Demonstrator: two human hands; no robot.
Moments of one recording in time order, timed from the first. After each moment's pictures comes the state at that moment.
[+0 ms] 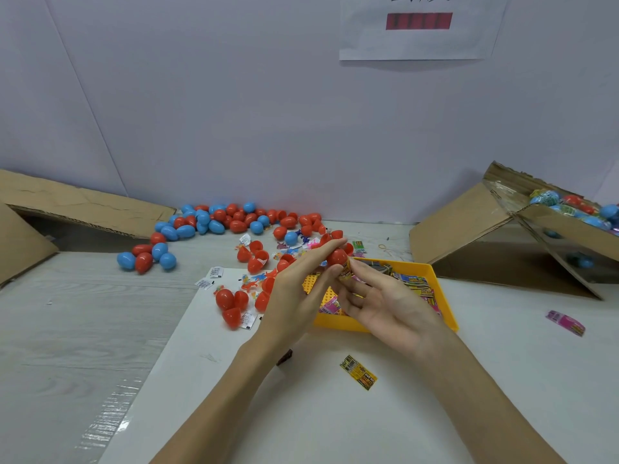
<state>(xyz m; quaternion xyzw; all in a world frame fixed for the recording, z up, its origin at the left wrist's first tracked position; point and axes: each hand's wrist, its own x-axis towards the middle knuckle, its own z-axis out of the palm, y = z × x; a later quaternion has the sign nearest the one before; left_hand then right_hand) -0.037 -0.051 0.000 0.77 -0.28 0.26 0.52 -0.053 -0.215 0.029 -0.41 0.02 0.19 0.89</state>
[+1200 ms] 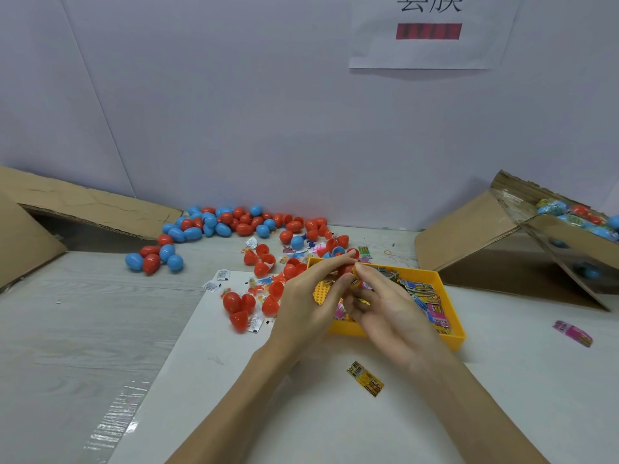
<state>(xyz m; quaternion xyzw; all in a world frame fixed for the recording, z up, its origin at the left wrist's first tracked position) -0.040 -0.058 -0.005 0.74 -0.26 0.27 0.56 -0.056 -0.198 0.022 -0.45 0.04 0.09 0.89</state>
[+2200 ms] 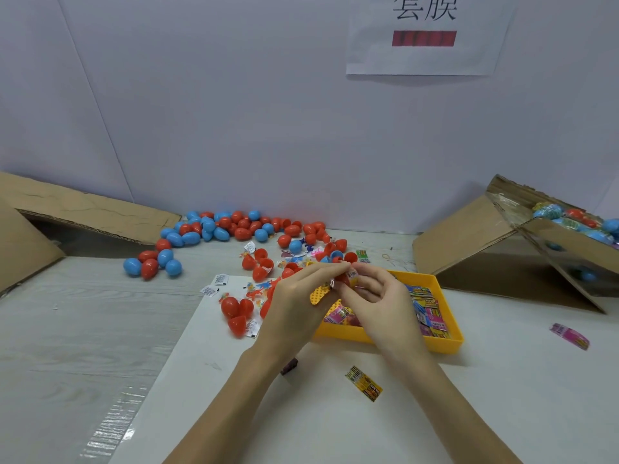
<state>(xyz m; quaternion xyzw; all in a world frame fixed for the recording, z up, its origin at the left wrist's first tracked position) -0.038 -0.043 0.002 0.79 -0.30 0.34 0.40 -0.059 -0.195 0.017 -0.73 0.00 -0.10 0.68</state>
